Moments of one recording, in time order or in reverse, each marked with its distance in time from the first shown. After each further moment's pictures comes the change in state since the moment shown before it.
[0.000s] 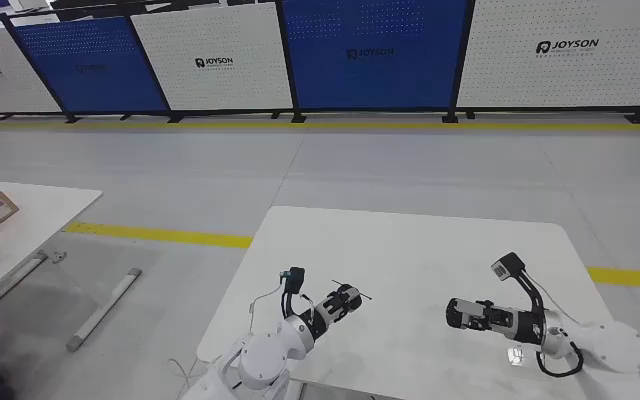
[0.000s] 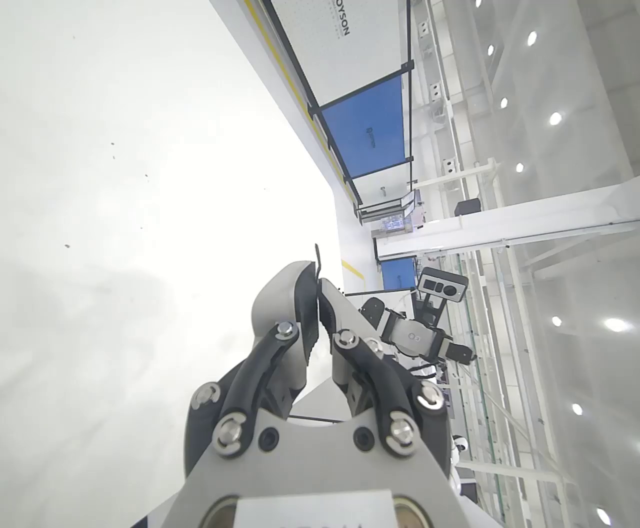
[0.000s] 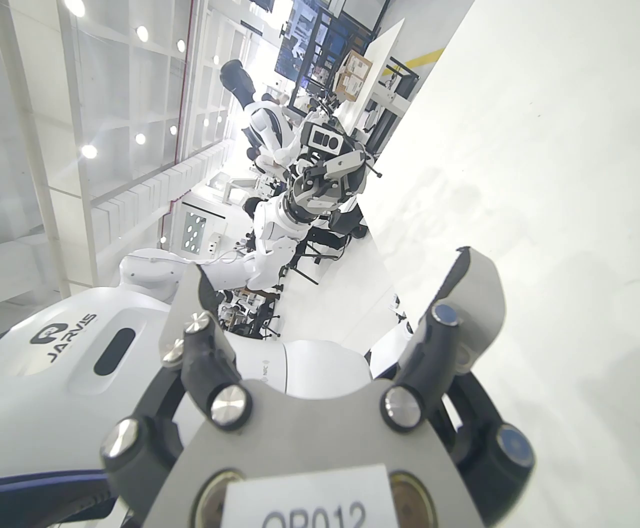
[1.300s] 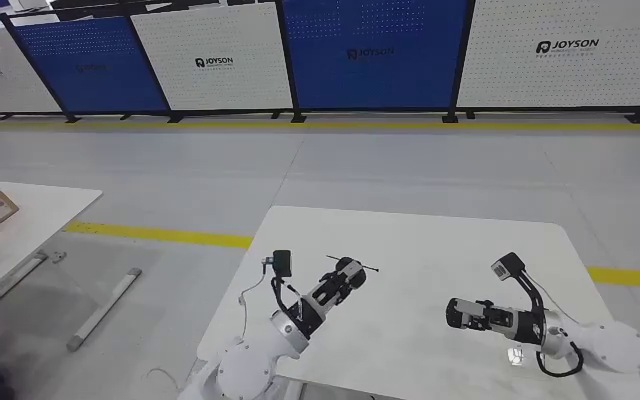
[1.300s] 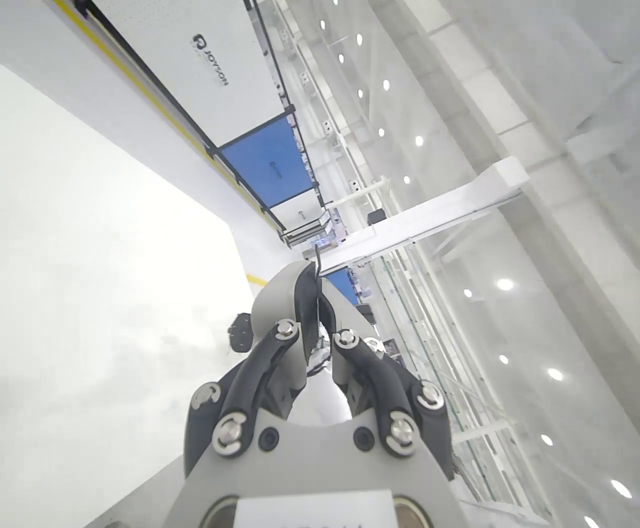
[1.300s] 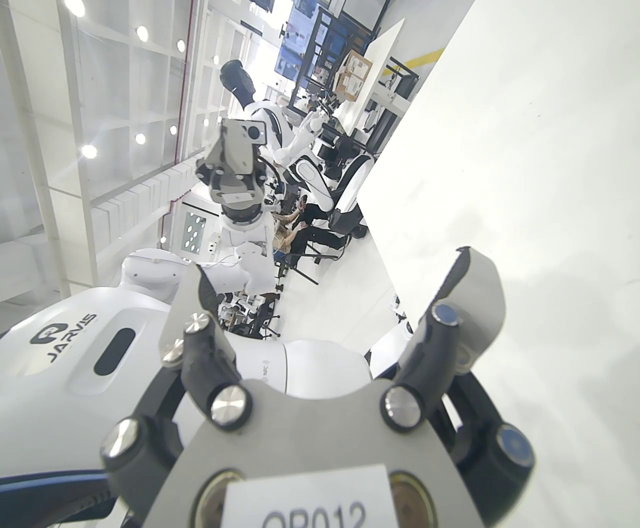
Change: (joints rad) left arm 0.069 -0.009 -0.052 -0.220 0.017 -0.136 0.096; right arm 0.000 0.000 0.000 0.000 0.000 0.000 0.000
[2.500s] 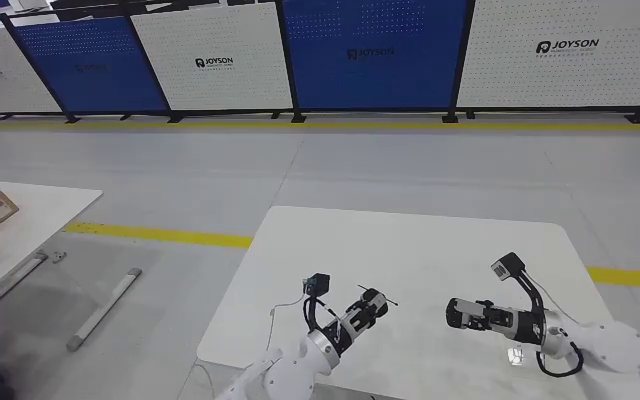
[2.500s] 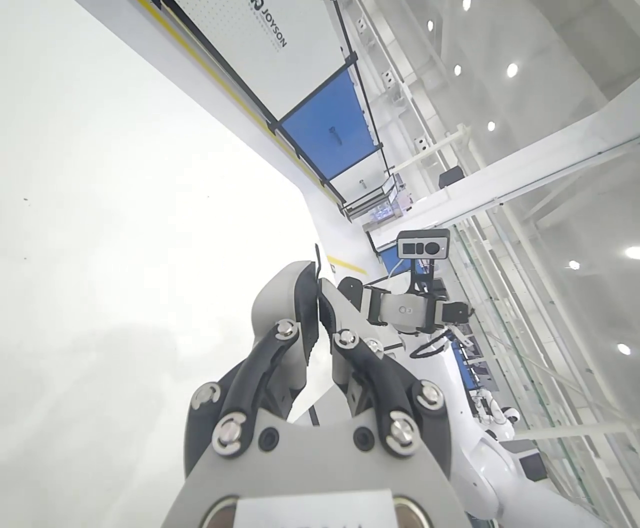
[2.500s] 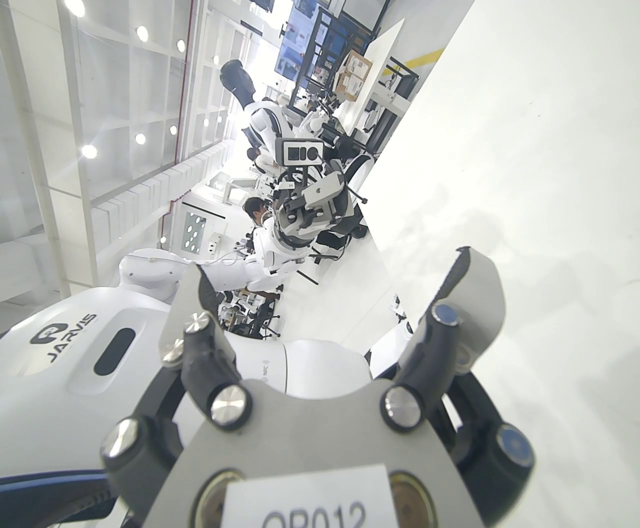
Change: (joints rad) left arm -0.101 -0.033 0.219 0.228 0.245 0.010 0.043; right arm 0.000 0.000 0.000 0.000 0.000 0.000 0.000
